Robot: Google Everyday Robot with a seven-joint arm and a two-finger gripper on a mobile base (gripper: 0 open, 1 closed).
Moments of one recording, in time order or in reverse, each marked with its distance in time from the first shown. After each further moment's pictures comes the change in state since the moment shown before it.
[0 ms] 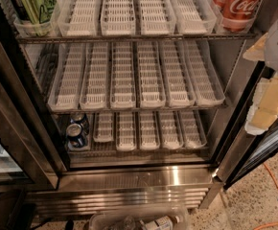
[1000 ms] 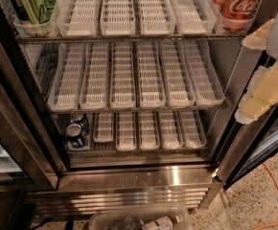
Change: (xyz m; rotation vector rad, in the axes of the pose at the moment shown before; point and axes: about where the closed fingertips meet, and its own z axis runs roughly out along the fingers) arm -0.021 -0.008 -0.018 0.076 -0.141 0.046
